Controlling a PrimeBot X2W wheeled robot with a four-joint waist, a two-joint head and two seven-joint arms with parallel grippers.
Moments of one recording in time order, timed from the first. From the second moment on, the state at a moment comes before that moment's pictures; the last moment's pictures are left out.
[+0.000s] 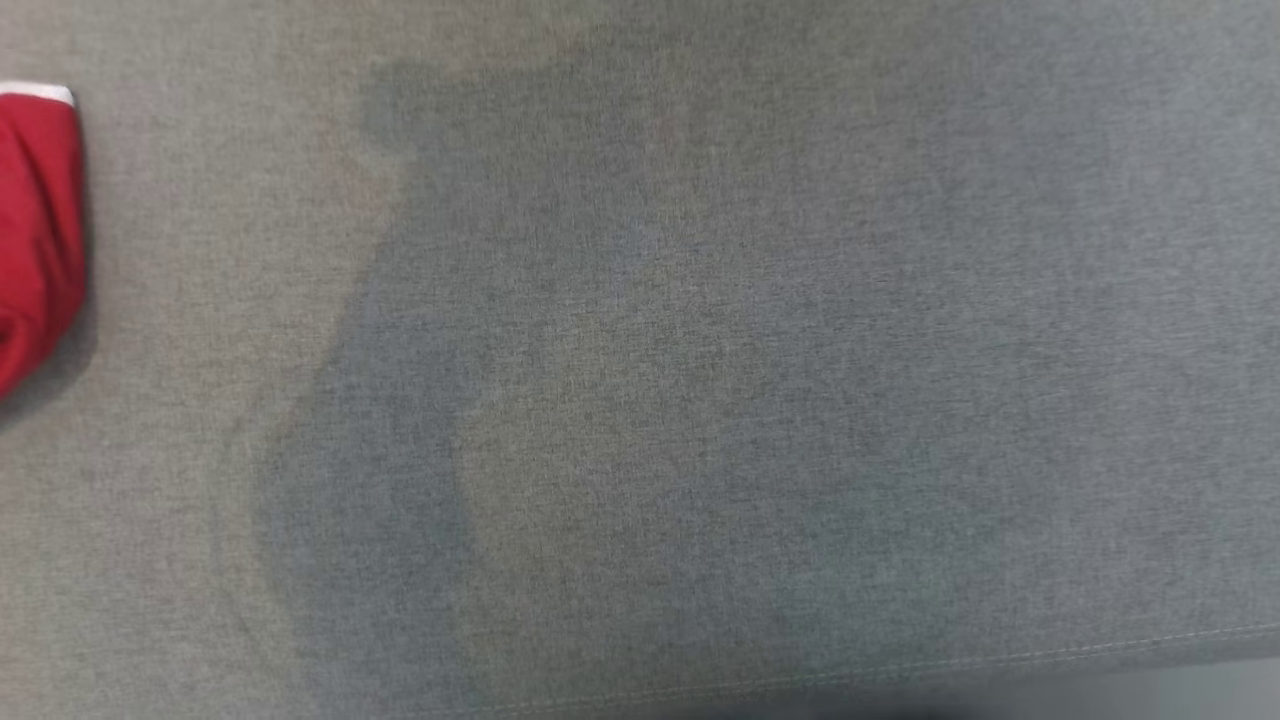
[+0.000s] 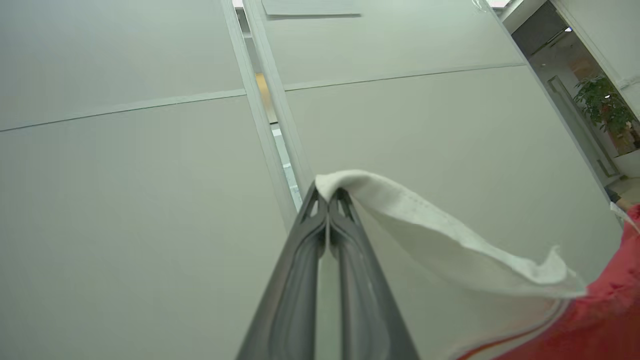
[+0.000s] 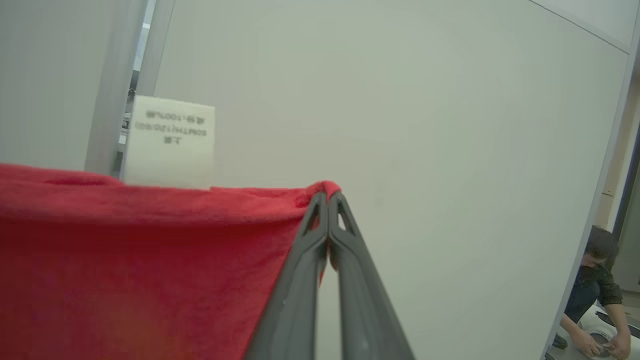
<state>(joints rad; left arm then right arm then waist) -1.72 0.24 -0.41 0.51 -0.34 -0.09 -0.26 -1.64 -0.41 0.01 0.86 0.00 0.13 -0.26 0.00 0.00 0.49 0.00</state>
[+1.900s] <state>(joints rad) 0.22 0.33 -0.43 -0.11 -0.51 -0.04 -0.26 -0.09 -0.26 -0.20 0.51 0.16 0.13 -0.26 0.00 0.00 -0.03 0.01</state>
